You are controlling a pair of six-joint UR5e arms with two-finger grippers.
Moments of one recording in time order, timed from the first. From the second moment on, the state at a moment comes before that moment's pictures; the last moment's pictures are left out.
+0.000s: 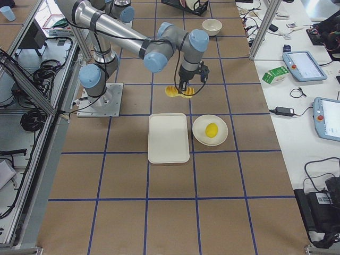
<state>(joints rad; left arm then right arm) -0.81 -1.63 -1.61 -1.56 1.82 0.51 1.18 -1.47 1.67 -1.60 -1.64 -0.29</state>
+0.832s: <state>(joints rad) -1.42 -1.70 -1.77 -1.34 1.49 0.13 1.37 -1.50 1.60 -1.52 -1.54 -0.06</state>
